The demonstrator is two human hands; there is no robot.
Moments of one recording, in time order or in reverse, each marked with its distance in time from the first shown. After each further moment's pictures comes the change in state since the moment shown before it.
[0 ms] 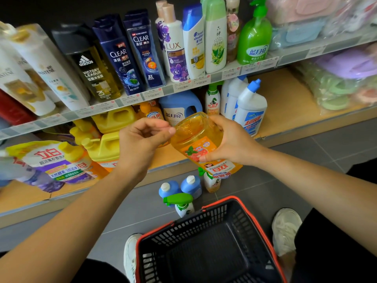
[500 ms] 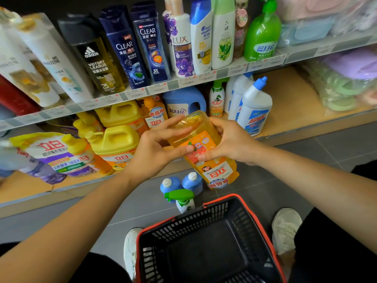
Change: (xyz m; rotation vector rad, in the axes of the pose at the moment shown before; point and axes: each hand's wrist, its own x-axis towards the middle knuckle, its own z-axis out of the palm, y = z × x) left_hand -0.005 -0.019 -0.007 0.291 -0.403 0.135; right_hand 0.003 0.004 0.011 0.281 -0.131 0.084
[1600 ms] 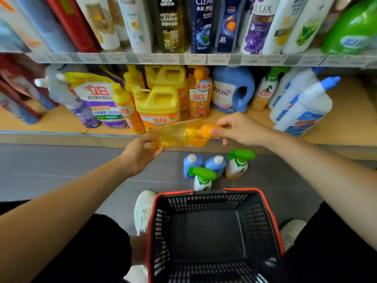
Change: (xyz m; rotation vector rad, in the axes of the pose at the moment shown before) left_hand -0.107 -0.107 -0.066 -0.872 0.681 -0.965; right_hand 0.063 0.011 0.058 -0.429 -0.368 -0.017
